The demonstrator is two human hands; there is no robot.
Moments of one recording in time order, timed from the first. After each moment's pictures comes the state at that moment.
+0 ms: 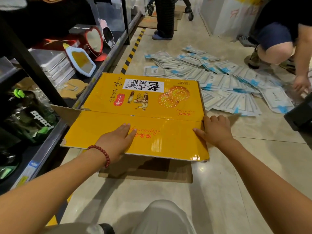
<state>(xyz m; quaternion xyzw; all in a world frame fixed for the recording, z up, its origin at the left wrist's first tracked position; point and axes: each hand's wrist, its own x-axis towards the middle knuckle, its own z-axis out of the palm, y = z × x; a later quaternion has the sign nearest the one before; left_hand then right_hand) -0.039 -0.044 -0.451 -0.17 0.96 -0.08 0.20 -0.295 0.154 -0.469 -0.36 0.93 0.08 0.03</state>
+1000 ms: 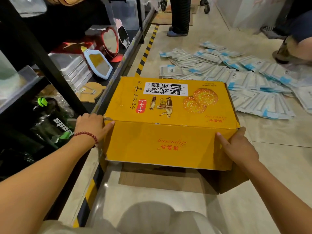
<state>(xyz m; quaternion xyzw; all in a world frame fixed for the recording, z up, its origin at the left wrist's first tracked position) -0.006 -0.203 -0.459 -0.45 0.89 -0.05 0.09 -0.272 0.128 -0.504 -0.15 0.95 -0.22 0.14</state>
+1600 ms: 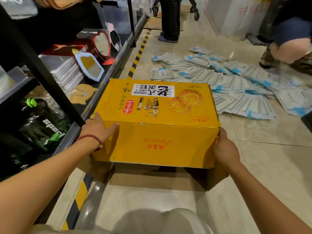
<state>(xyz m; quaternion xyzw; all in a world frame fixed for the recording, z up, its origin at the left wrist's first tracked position) -0.025 -0.181 -0.479 -0.51 0.85 0.12 0.03 -0.252 0.140 -0.489 -0.18 0.94 -0.25 0.14</state>
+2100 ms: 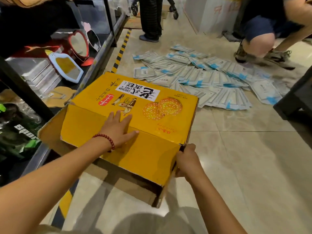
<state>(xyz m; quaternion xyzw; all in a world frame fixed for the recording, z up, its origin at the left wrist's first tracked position) -0.094 -0.091 -0.467 -0.29 0.95 0.07 0.11 -0.164 0.138 -0.464 -0.03 0.85 -0.40 0.34</state>
